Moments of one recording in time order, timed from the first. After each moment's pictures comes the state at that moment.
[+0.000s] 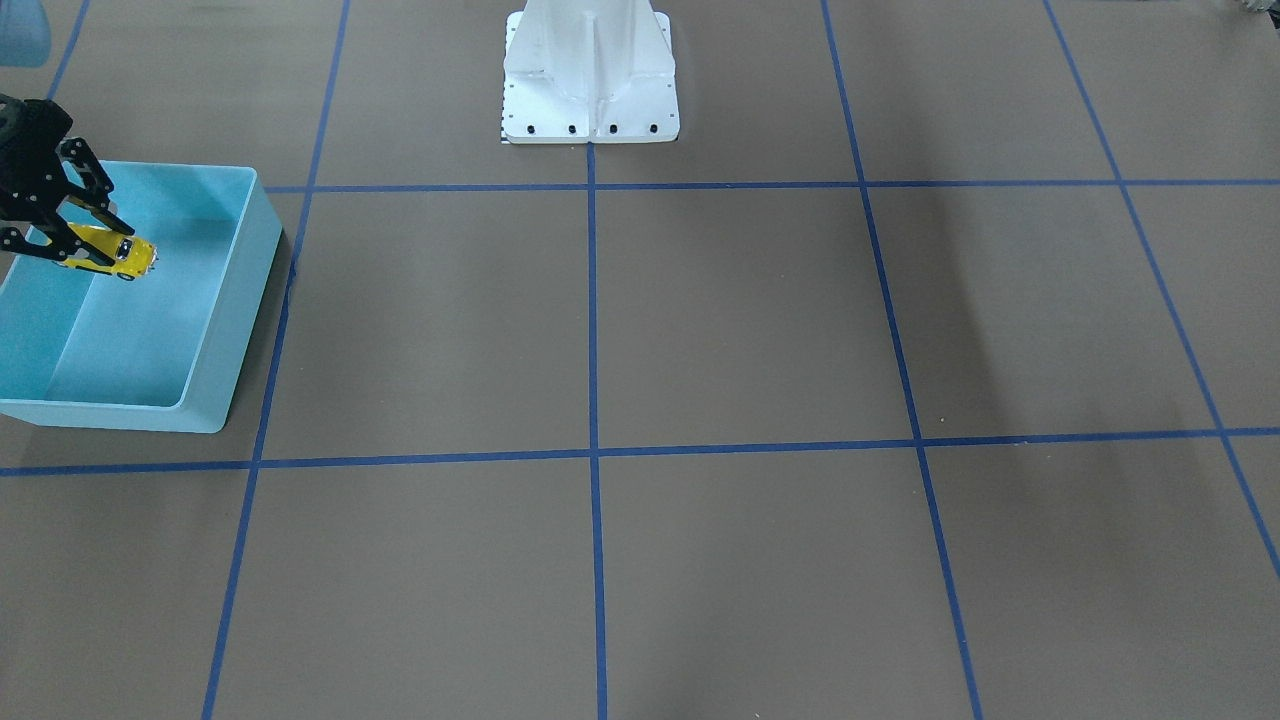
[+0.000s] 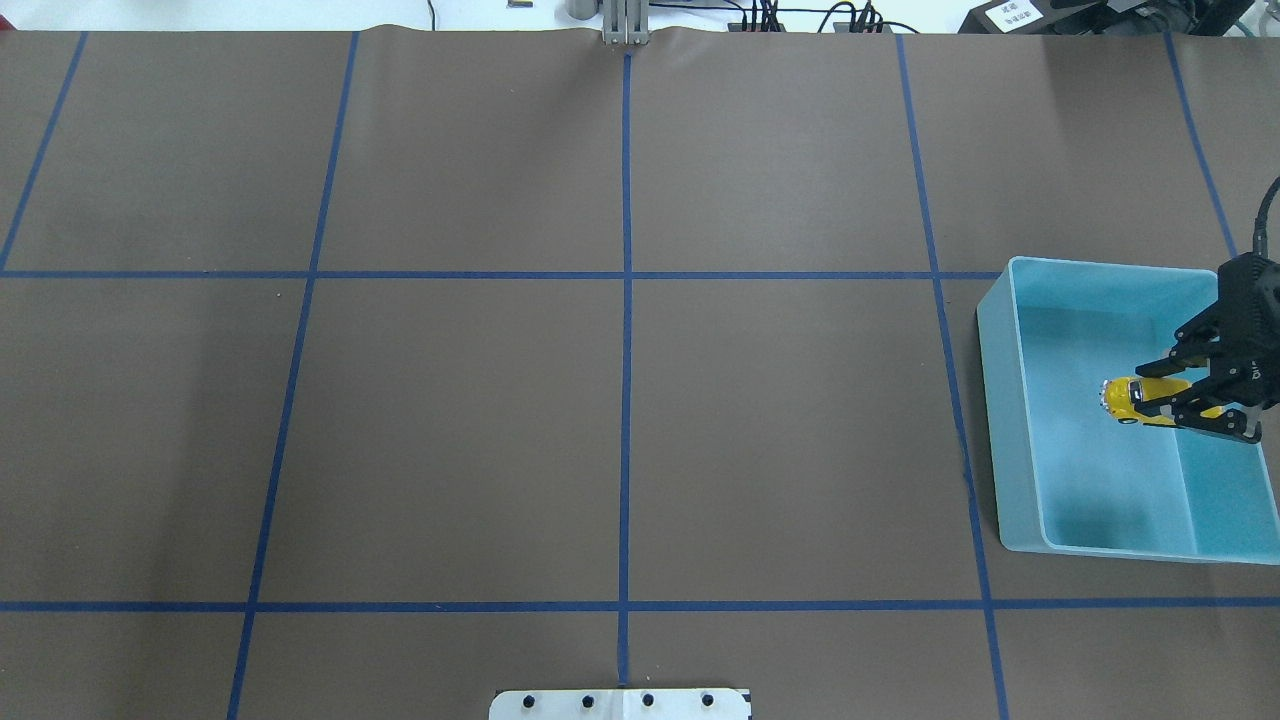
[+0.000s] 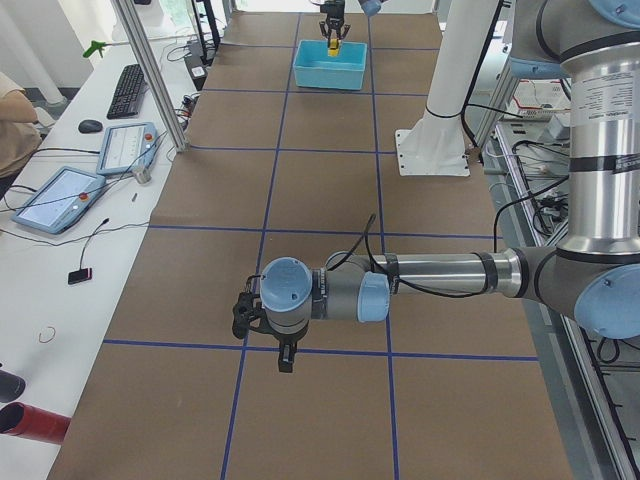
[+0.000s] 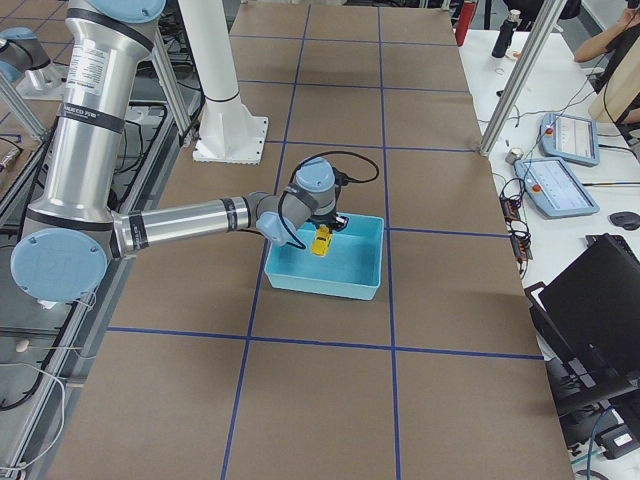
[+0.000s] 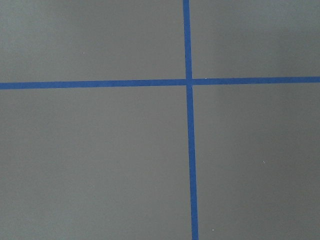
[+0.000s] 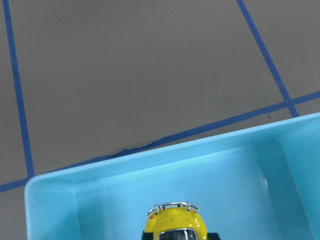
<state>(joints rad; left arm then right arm) -1.64 -1.47 -1.64 -1.64 -2.43 0.06 1.03 -1.80 1.90 -0.87 2.35 -0.37</state>
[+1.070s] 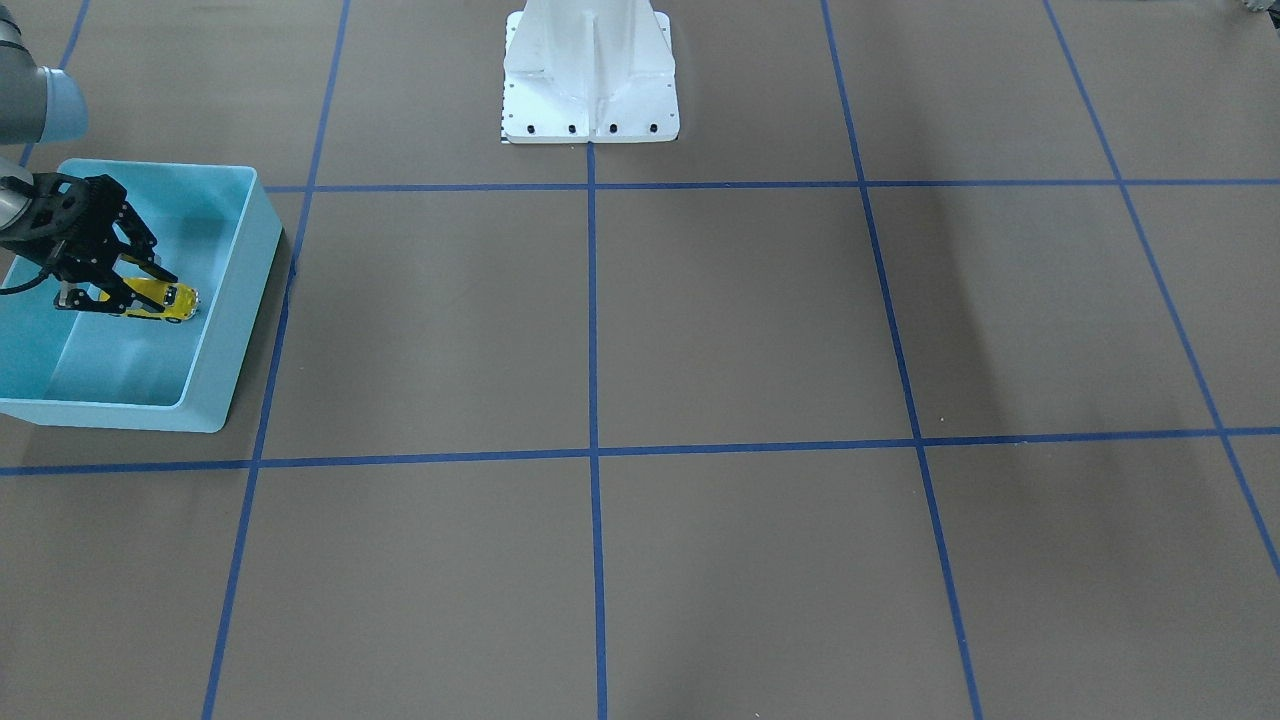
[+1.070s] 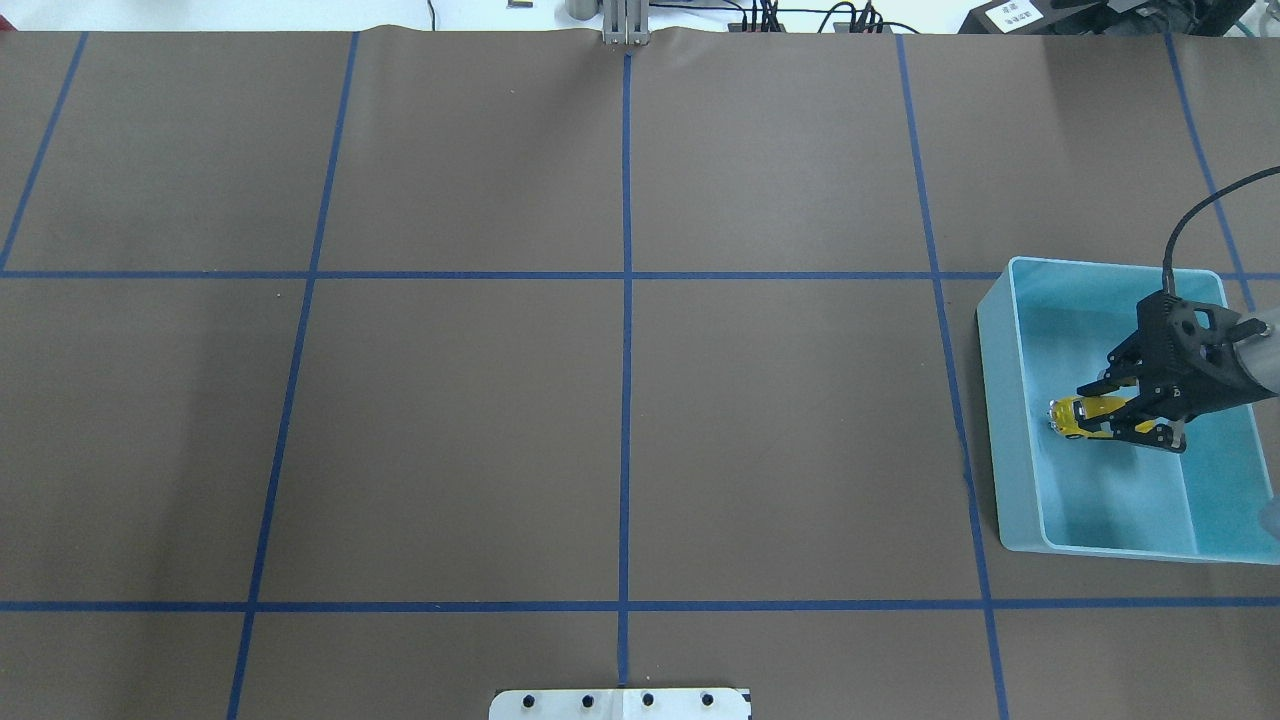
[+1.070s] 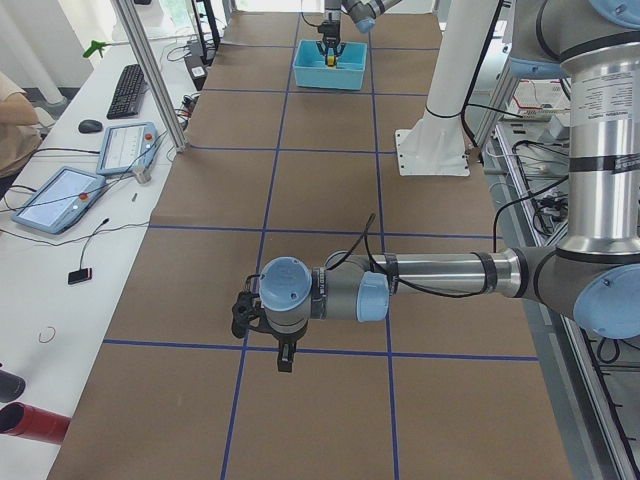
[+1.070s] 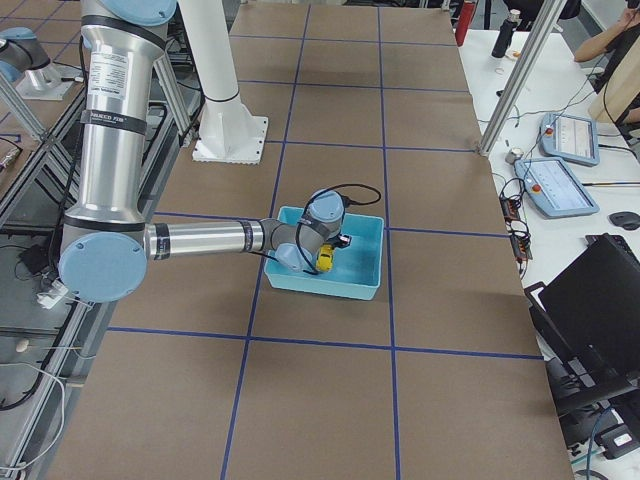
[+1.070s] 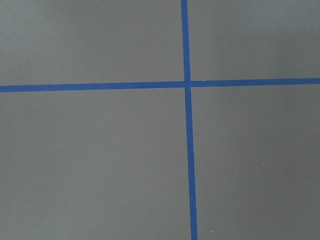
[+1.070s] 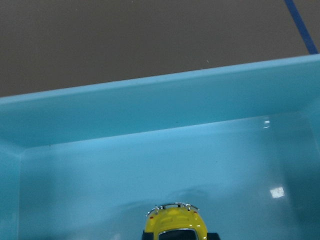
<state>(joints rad) -1.64 -1.47 -1.64 -1.64 -2.43 0.06 0.93 -1.71 1.68 -0.70 2.33 -0.35</state>
